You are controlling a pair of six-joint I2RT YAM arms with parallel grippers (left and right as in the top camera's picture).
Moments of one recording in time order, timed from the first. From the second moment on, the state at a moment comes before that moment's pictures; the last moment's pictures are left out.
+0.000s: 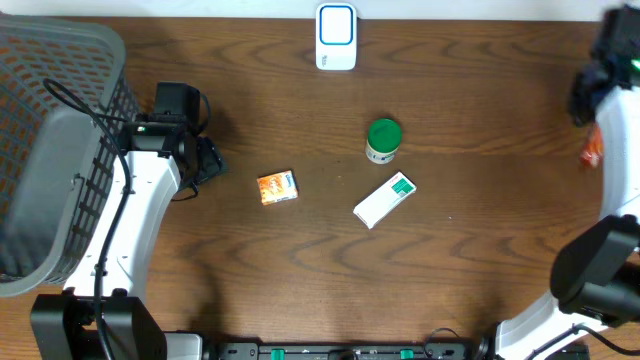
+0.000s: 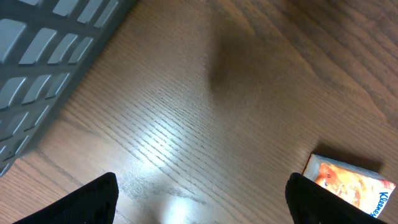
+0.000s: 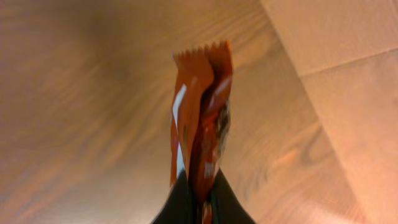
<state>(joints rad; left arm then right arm) -0.04 1.54 1.22 -1.02 -0.19 -0.56 -0.31 1.86 1.69 -0.89 0.48 0.04</state>
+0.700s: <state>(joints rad) -0.04 1.54 1.22 -1.02 -0.19 -0.56 -0.58 1.86 1.32 -0.56 0.46 0.01</state>
